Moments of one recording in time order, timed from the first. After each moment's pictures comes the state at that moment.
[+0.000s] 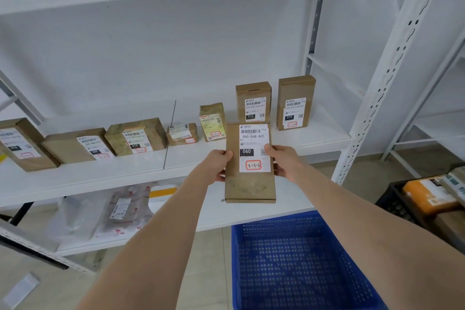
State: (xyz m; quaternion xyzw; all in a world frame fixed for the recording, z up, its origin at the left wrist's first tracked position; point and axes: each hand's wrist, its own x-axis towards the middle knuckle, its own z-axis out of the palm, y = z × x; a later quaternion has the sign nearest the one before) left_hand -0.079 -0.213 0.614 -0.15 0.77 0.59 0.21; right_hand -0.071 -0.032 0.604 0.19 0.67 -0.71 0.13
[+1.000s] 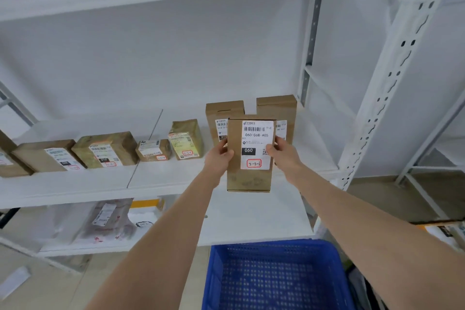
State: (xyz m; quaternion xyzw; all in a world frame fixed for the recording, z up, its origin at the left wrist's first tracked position) left_hand -0.175 -0.086 0.604 -0.12 0.76 0.63 0.04; right_hand -0.189 0.090 0.601 0.08 0.73 -0.67 0.06
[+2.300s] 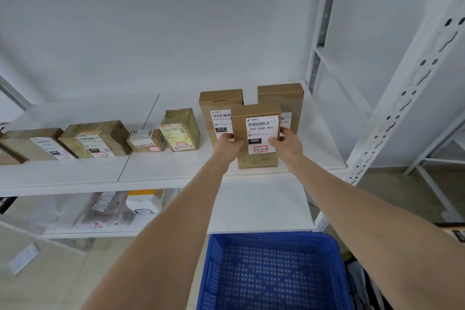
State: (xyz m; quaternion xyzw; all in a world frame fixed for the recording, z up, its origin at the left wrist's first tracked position) left_hand -0.240 -0.060 0.579 -0.21 0.80 0.56 0.07; right_hand -0.254 0.099 0.567 0.11 0.82 -0.56 0.04
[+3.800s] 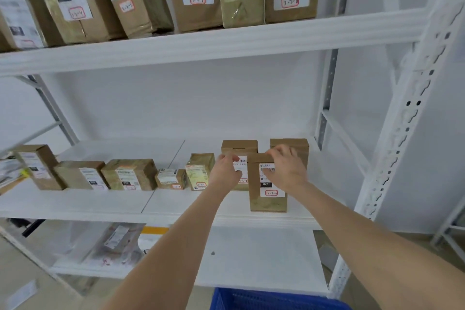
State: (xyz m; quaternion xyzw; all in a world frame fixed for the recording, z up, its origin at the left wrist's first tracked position) left_hand -0.192 -0.081 0.669 -0.09 0.95 0.28 -0.09; right_hand -0.225 0.089 0.663 -0.17 0.96 -0.16 -0.12
